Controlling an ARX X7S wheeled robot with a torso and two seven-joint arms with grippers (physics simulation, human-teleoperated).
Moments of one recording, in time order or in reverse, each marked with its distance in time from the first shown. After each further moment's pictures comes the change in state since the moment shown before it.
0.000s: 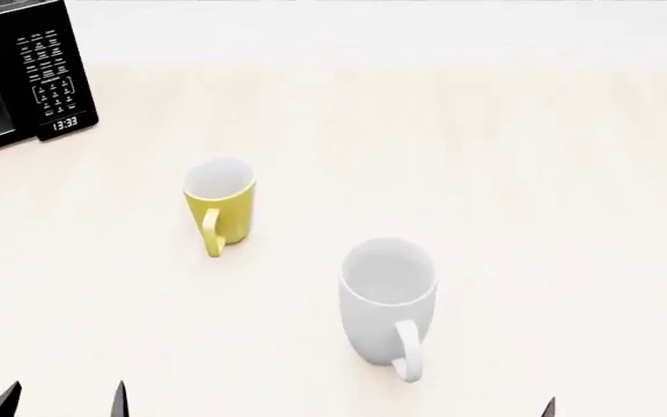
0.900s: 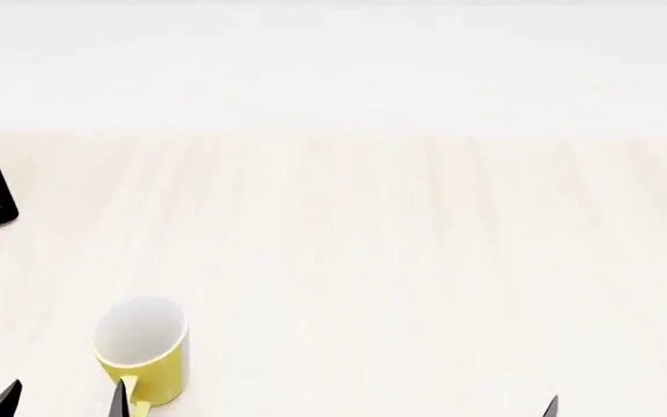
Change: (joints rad) left arm 0.000 -0.034 0.028 0.012 -0.053 0.004 -0.015; right arm -0.007 0.017 -0.035 -0.009 -0.016 -0.027 0.058
